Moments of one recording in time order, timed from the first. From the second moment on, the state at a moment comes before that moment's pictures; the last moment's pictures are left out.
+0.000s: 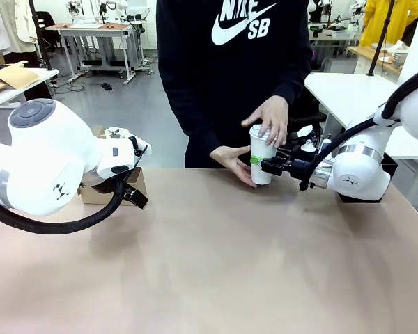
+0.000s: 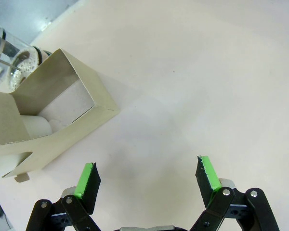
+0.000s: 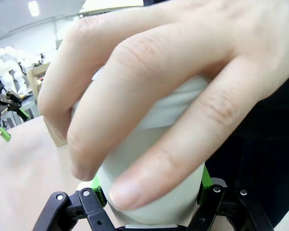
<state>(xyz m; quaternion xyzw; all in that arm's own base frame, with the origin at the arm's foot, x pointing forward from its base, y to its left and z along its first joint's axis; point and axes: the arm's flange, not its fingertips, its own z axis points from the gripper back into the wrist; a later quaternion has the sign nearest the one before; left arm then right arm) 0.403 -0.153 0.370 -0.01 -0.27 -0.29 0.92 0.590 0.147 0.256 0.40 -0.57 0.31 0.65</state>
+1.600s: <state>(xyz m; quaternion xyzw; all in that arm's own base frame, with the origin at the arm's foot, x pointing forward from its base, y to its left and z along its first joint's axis) 0.403 -0.153 0.370 -0.01 -0.27 -0.29 0.92 0.590 0.146 0.255 0.40 -0.57 0.30 0.65</state>
